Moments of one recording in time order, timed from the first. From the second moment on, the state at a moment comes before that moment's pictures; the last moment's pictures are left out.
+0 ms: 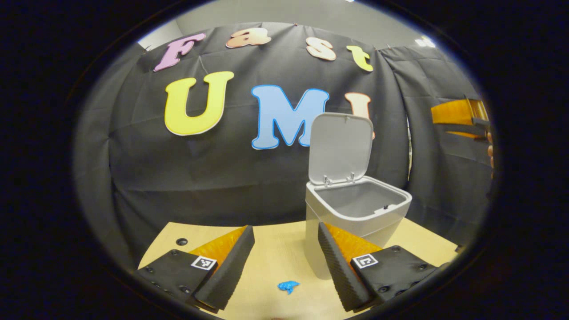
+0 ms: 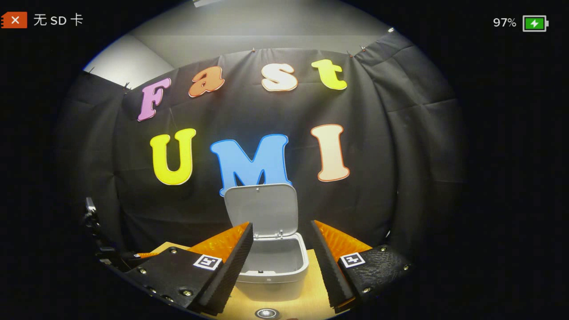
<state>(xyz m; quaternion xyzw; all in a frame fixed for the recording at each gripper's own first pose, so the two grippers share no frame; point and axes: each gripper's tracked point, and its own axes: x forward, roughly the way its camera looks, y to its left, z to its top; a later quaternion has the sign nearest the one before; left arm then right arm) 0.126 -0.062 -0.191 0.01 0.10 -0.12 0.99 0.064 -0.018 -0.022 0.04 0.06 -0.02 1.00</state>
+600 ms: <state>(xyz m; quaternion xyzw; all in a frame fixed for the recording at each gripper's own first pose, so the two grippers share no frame) 0.164 -0.079 -0.318 0.00 0.19 -0.17 0.97 0.055 -0.056 -0.047 0.02 0.11 -0.09 0.99</state>
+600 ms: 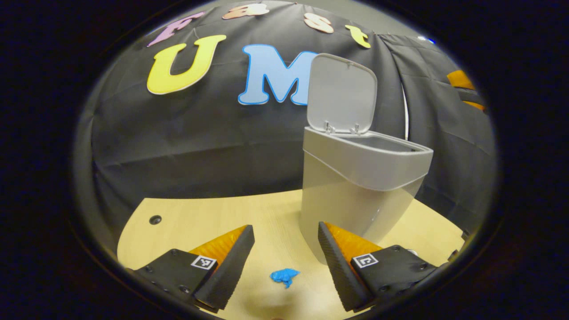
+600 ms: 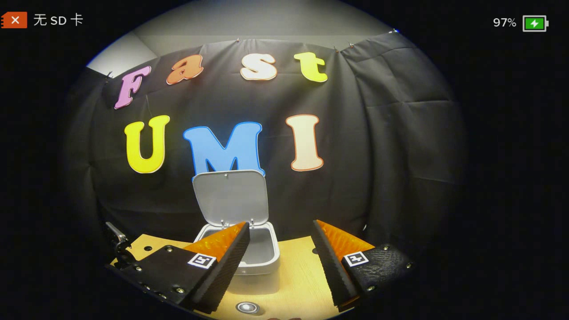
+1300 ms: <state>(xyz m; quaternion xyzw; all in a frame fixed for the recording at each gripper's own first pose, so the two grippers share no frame) 0.164 -0.079 -0.446 0.01 0.29 -0.16 0.94 0.046 -0.076 -0.081 0.02 0.16 -0.13 0.98</state>
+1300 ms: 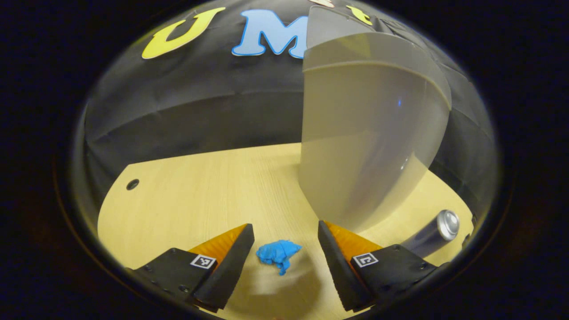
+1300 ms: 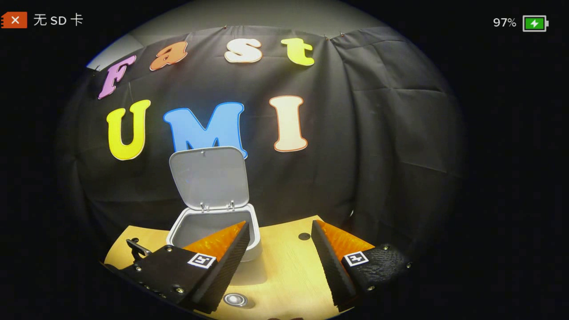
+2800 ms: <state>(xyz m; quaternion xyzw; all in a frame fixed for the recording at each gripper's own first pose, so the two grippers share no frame) 0.215 -0.070 -0.482 0.04 0.29 -0.11 0.95 0.019 -0.083 -0.102 0.02 0.22 -0.13 0.97</state>
